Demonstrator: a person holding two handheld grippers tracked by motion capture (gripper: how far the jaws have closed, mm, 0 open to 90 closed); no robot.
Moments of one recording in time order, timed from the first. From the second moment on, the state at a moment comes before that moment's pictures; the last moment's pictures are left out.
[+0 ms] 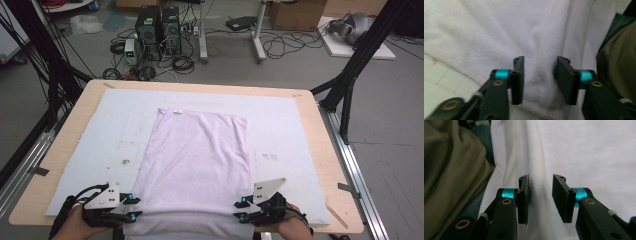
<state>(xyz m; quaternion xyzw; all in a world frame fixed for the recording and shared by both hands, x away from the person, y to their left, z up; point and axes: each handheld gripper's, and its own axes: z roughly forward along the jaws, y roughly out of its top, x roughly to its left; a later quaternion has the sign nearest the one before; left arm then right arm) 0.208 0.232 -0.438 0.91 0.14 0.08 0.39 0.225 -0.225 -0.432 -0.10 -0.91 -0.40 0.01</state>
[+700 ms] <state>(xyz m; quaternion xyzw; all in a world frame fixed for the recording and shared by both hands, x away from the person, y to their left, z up) 0.266 0.218 -0.440 0.89 0.24 0.09 0.38 0.274 -0.225 -0.436 -0.19 -0.91 -0.37 -0.06</state>
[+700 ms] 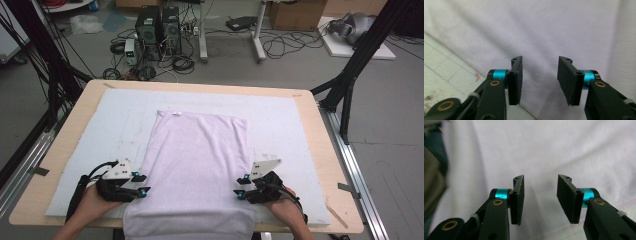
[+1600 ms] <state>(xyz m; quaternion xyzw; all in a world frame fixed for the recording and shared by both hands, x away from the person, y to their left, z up) 0.240 0.227 -0.425 0.87 0.21 0.14 0.42 0.253 -0.223 -0.423 -0.15 -0.89 -0.43 -0.07</state>
